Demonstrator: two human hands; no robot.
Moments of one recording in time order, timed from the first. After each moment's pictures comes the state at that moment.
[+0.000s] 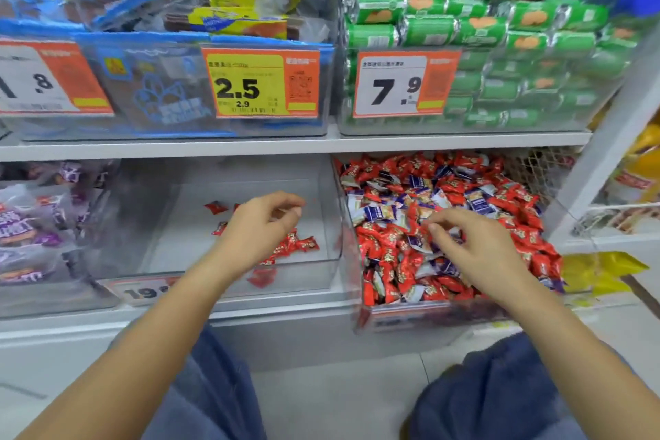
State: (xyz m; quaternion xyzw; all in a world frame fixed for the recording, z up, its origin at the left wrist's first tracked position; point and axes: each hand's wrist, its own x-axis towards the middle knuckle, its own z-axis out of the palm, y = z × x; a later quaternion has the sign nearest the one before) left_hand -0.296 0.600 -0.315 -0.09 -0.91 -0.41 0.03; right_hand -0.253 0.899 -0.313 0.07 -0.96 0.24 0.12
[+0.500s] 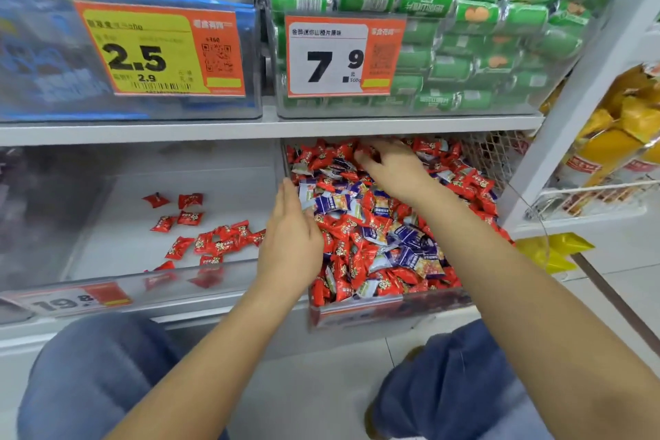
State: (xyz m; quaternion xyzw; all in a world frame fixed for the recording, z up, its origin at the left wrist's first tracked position) left_hand -0.281 0.717 -0.346 -0.01 -0.90 -0.43 0.06; right_hand -0.370 0.892 -0.305 0.02 -0.98 0.19 0.02
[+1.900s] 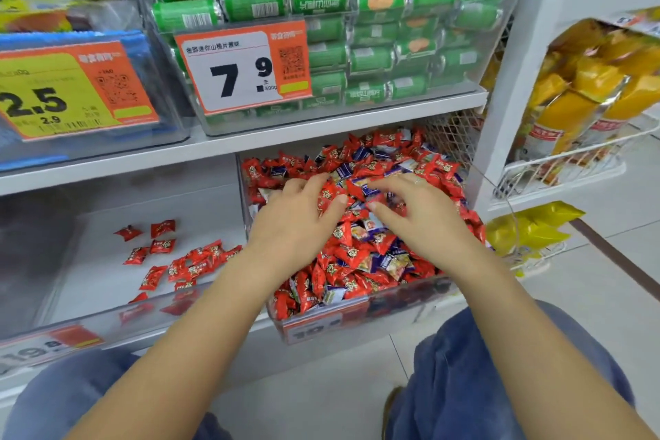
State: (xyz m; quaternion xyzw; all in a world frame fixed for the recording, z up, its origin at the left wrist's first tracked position) left_hand -0.299 0.761 -0.303 -0.18 -0.96 -0.19 0.03; right_hand -0.264 0.948 -0.314 0.04 -0.96 0.27 0.12
